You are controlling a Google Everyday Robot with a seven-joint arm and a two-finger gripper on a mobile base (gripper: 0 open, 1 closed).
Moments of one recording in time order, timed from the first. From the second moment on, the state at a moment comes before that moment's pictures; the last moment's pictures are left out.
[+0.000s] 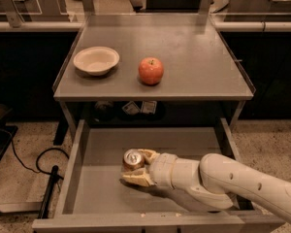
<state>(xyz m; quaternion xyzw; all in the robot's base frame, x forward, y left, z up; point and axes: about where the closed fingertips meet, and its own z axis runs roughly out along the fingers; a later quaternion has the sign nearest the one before) 0.472 0.032 0.644 -0.46 0.69 0.28 0.48</state>
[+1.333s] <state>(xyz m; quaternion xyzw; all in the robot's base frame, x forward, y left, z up) 0.455 -0.030 0.759 -0.42 0.74 0.11 0.51</state>
